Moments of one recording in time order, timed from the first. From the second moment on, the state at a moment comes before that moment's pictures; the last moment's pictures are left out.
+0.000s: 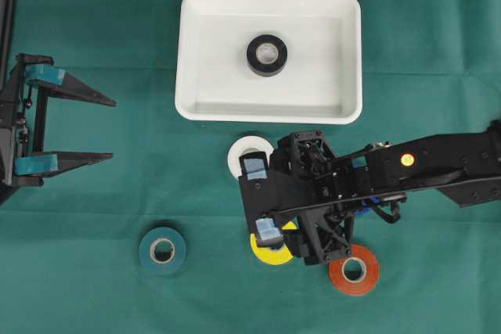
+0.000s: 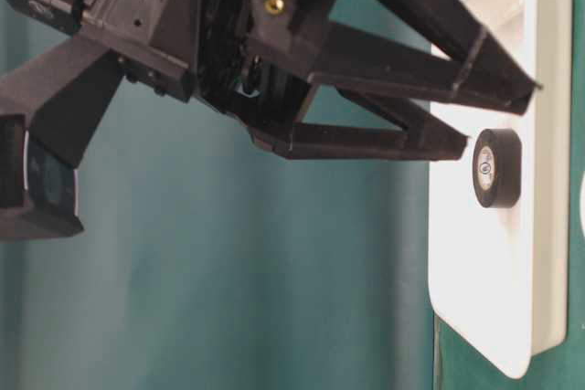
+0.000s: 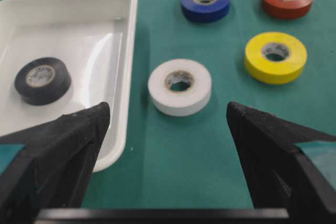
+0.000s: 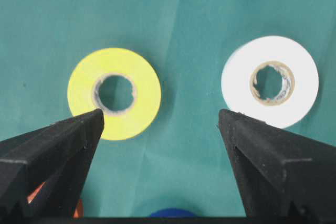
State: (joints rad) left arm 0.01 -0.94 1.23 -0.01 -0.02 0.12; right arm 0.19 0.06 0.27 -0.02 0.74 0.16
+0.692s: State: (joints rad) left arm 0.01 -0.94 1.23 -0.01 -0.01 0.12; right arm 0.19 0.06 0.27 -0.02 0.75 0.16
